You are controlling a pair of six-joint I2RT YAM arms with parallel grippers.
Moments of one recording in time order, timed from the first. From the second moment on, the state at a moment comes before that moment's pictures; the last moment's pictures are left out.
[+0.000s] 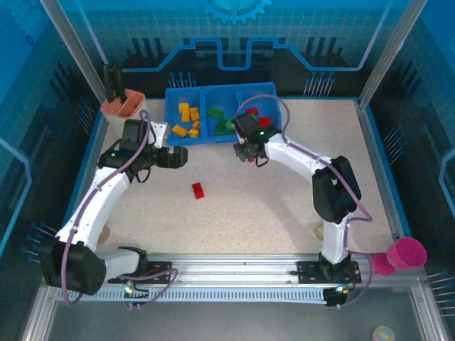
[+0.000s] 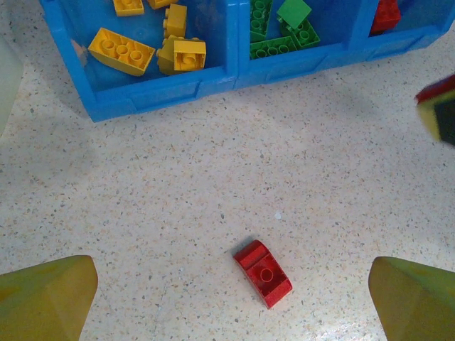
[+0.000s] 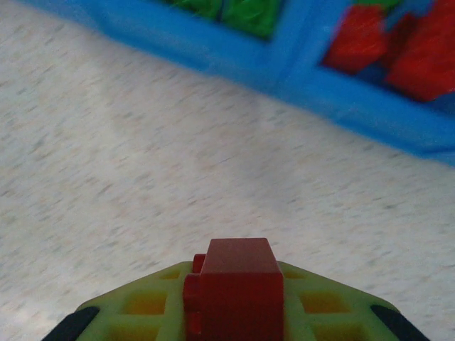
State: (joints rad) left arm -0.13 1.22 1.11 -0.71 0.20 -0.09; right arm 0.58 1.93 1.58 -0.68 0.21 0.12
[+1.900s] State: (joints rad) left arm -0.14 1.49 1.33 -0.75 0.16 -0.13; right arm 0.33 2.46 2.09 -0.45 0.21 0.02
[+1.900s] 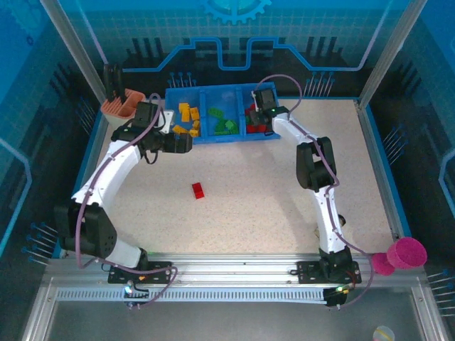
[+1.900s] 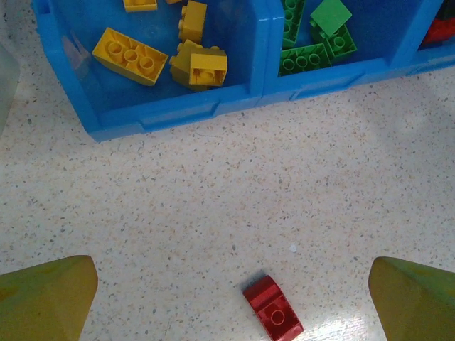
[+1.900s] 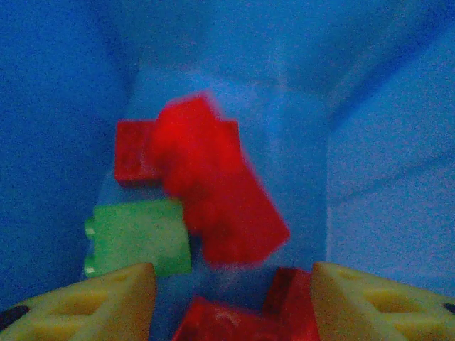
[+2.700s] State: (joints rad) left arm -0.16 1.60 1.39 -0.76 0.16 -0.14; right arm 0.39 2.03 1.50 -0.55 0.19 0.17
